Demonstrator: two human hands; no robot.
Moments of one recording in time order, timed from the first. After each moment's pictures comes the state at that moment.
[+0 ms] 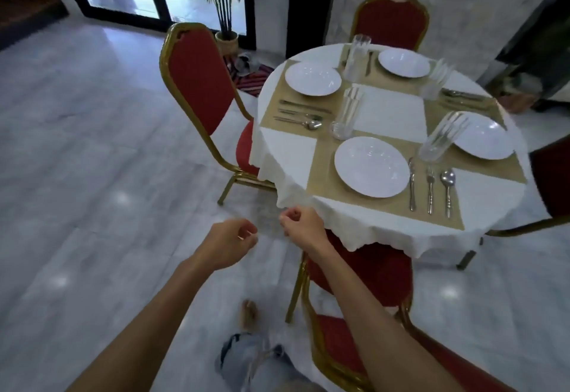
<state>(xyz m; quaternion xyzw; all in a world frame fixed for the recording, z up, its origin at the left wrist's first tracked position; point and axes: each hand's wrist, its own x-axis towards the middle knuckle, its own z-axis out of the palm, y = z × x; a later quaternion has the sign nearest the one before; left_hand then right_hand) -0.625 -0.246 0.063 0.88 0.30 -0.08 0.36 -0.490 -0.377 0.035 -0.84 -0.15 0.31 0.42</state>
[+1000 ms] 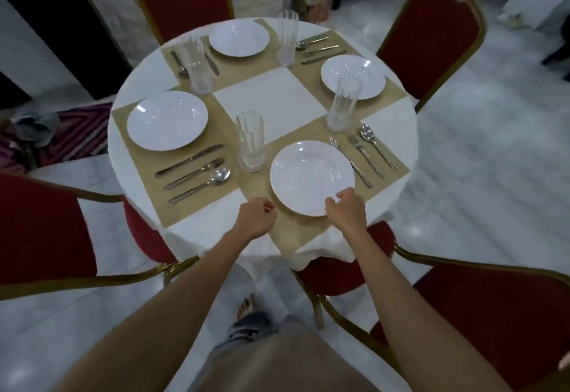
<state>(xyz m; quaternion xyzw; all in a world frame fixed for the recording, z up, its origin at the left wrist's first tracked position) -0.277 -0.174 0.022 0.91 0.00 -0.23 0.35 -0.300 -0.381 0.007 -0.85 0.34 0.08 0.39</state>
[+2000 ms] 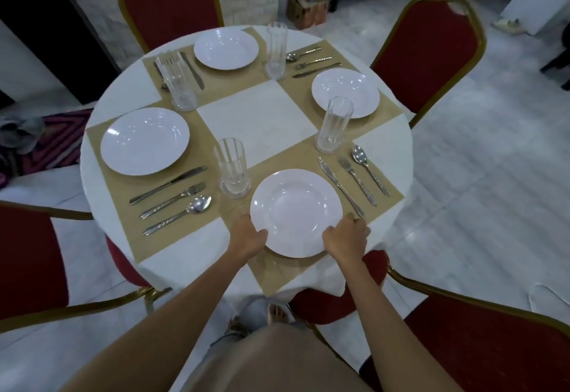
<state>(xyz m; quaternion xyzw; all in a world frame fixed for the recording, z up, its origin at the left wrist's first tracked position) -0.236 -0.215 0.002 0.86 0.08 -0.24 0.44 -0.274 -0.412 0.000 -0.88 0.38 0.12 0.27</state>
